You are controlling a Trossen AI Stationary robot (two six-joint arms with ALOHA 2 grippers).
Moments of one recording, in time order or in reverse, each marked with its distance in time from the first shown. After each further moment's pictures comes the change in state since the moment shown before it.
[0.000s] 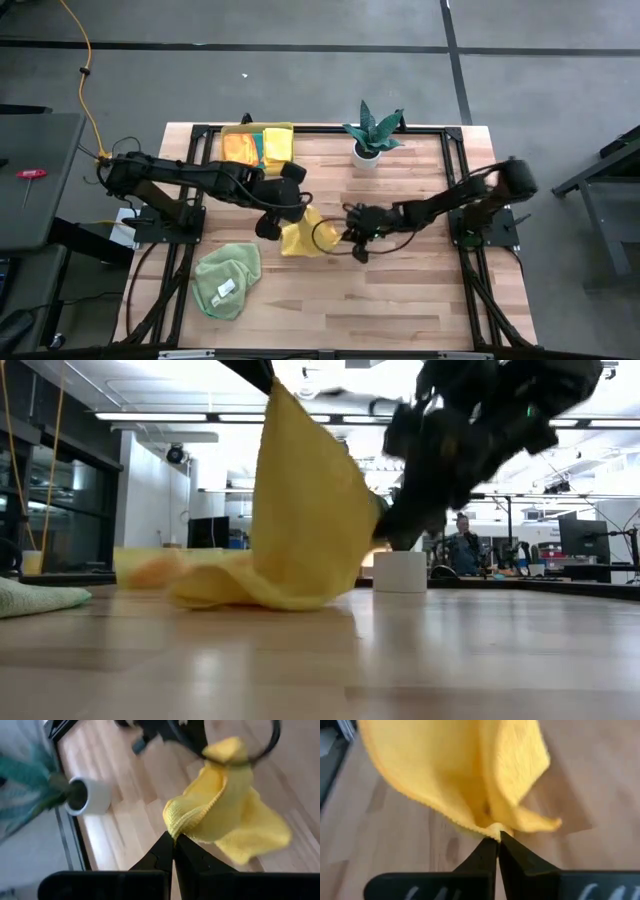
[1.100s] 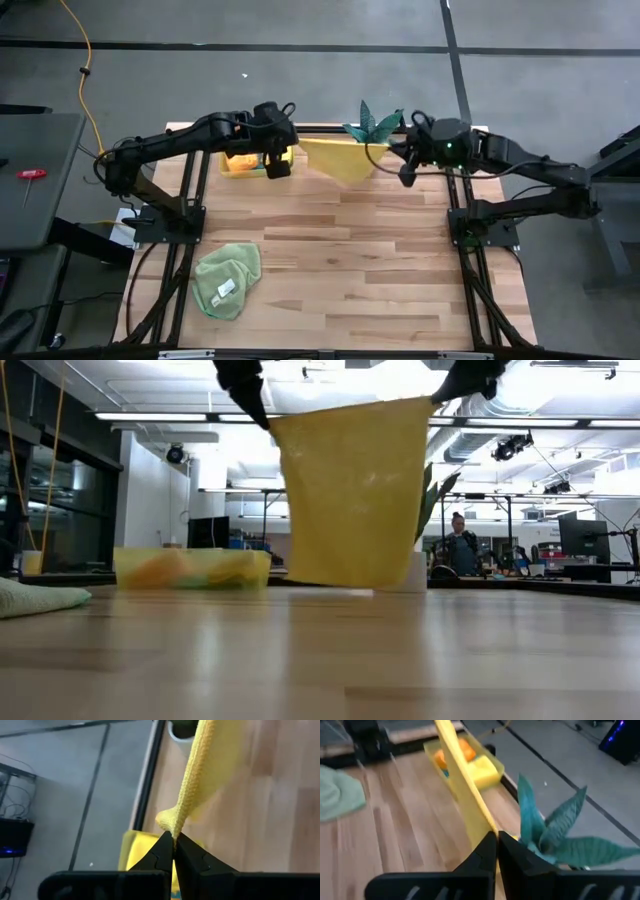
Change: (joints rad) left arm 0.412 -0.036 0.050 -0.030 -0.095 -0.186; right arm -0.404 -0.625 0.433 -0.957 0.196 -0.297
